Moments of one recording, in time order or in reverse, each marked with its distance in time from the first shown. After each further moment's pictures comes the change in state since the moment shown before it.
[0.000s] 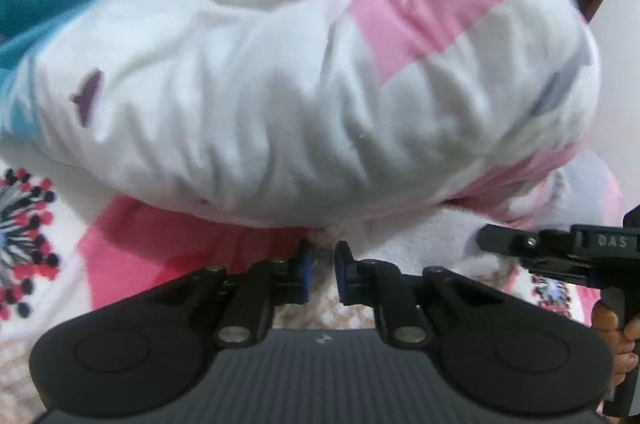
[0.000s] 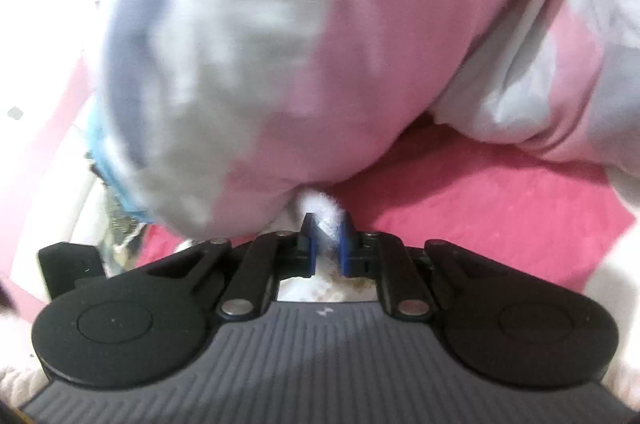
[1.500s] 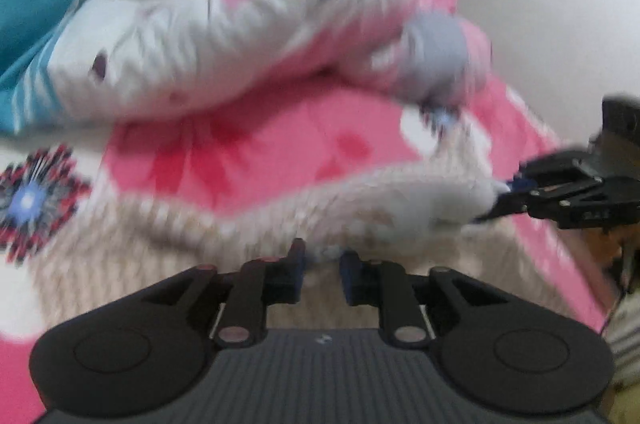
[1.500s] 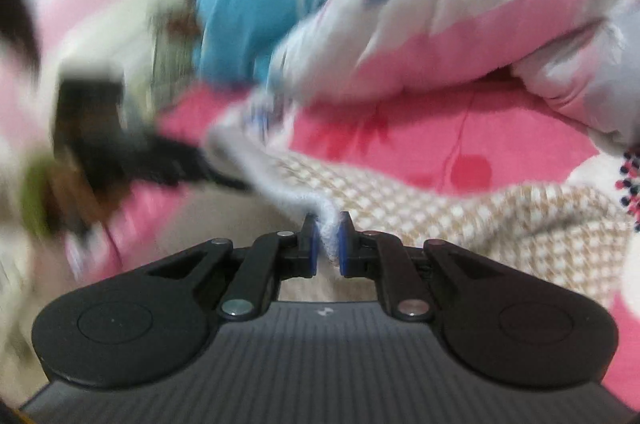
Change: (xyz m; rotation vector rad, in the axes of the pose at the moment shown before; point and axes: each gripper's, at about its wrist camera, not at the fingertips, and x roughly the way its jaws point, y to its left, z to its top) left arm -0.134 0.007 -0.065 0.353 0.258 -0.166; right arm 0.009 0.087 -0.119 -0.530 0.165 -0.092
